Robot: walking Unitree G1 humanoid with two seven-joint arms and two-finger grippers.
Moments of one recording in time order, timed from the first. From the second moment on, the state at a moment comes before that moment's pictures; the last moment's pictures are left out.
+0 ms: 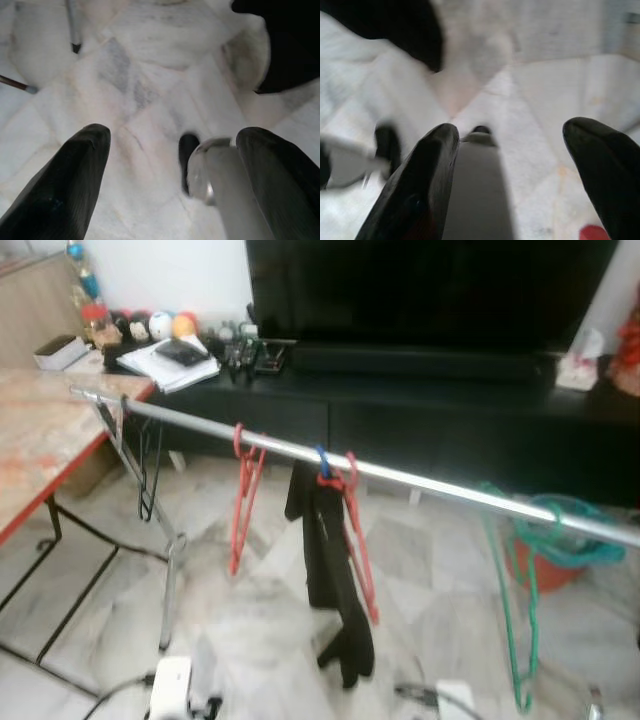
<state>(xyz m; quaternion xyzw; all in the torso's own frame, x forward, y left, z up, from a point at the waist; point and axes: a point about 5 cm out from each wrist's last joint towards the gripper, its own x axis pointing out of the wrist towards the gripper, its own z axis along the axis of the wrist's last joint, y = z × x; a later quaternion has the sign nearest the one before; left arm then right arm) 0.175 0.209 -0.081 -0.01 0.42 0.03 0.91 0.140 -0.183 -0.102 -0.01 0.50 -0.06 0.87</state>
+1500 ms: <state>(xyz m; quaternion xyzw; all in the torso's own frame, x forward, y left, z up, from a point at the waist) 0.164 0.207 -0.087 0.00 0.45 0.02 0.89 0.144 -0.175 -0.101 0.00 0.49 -0.05 0.87</state>
